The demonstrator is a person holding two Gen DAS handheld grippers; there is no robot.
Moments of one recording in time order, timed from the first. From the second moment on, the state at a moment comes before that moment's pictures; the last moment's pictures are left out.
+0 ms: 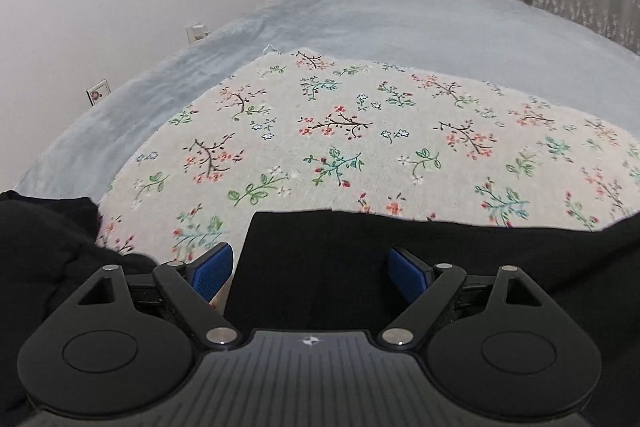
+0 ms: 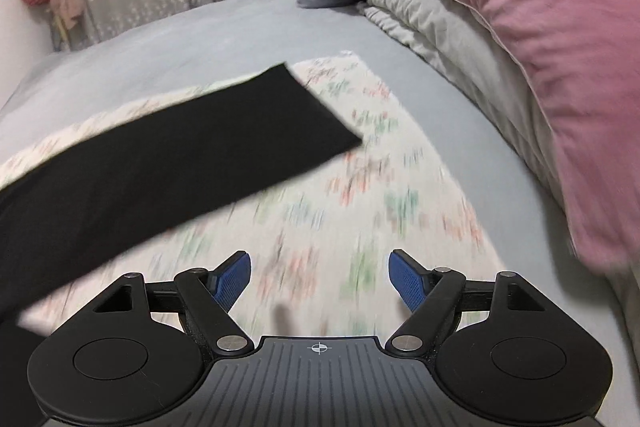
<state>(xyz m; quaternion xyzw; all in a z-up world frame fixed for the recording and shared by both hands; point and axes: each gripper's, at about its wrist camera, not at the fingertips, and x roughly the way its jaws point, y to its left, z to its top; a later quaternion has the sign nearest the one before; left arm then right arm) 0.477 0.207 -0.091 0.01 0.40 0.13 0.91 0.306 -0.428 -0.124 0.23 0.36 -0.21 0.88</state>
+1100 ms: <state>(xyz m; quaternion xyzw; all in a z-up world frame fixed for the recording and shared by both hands) 0.492 0.204 -0.082 -0.03 0.36 0.11 0.93 0.534 -0.503 -0.144 0.15 0.28 -0.23 0.92</state>
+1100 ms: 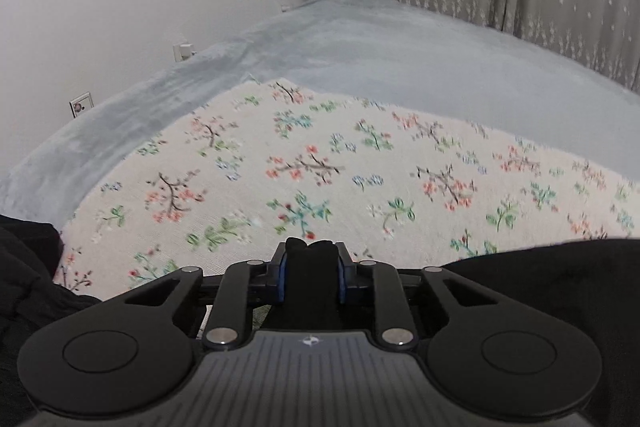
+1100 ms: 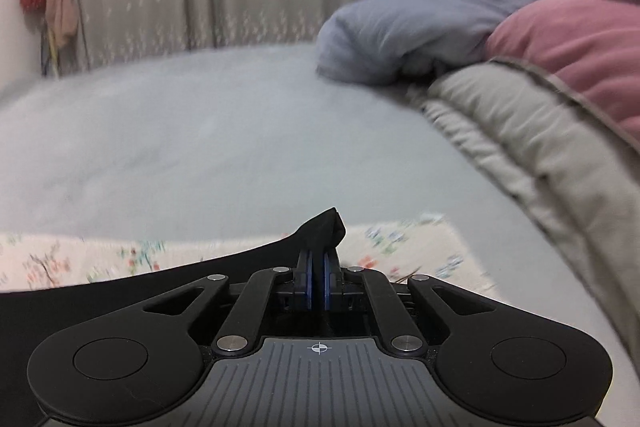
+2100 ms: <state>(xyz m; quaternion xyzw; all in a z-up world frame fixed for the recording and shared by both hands) 0.257 0.221 -0.012 -0.07 0.30 0.03 0.95 0.166 -0.464 -0.081 0.25 0.28 -0.23 0.90</state>
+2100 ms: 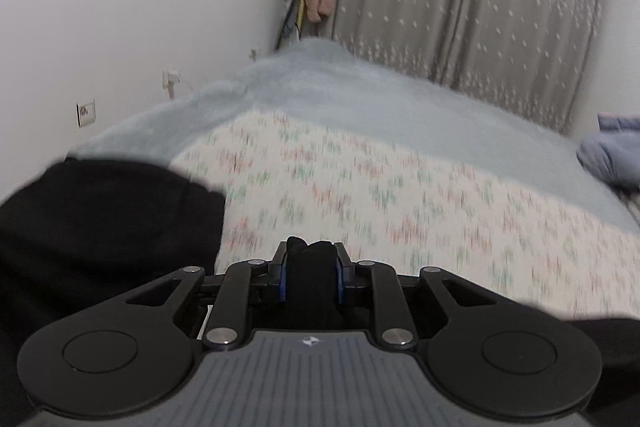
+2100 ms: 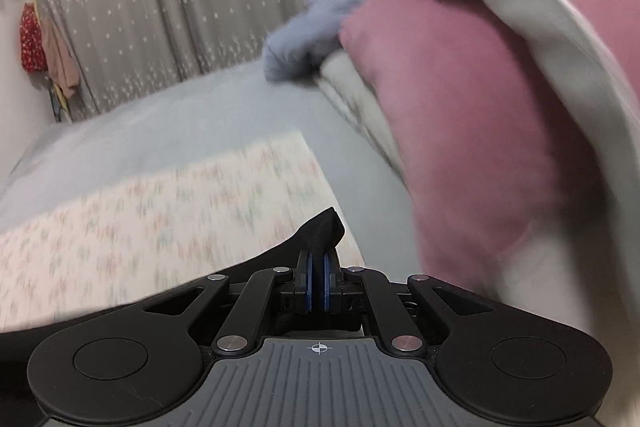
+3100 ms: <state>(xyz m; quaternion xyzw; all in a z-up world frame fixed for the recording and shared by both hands) 0.179 0.277 -0.038 -0.26 0.36 -0.01 0.90 0.018 -0.395 -0.141 0.36 0.31 -0.30 0.83</state>
